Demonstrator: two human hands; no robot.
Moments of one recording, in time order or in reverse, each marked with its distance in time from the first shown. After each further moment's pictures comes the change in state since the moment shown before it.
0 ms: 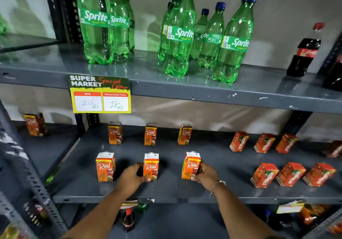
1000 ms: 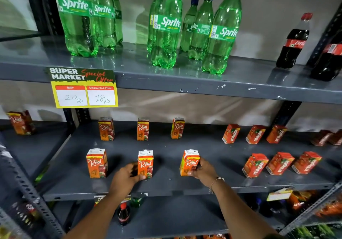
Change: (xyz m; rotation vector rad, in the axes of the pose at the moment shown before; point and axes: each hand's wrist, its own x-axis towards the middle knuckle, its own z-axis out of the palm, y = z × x) left_hand -0.008 -0.018 0.017 -0.222 0.024 -0.044; right_hand -0.014 0.008 -0.010 0.007 0.019 -0.006
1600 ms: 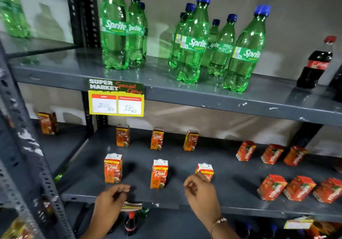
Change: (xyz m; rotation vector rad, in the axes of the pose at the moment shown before) left_hand -0.071 -0.015 -0.052 -0.064 0.316 0.055; right_hand -0.081 -0.054 0.041 -0.170 0.237 -0.511
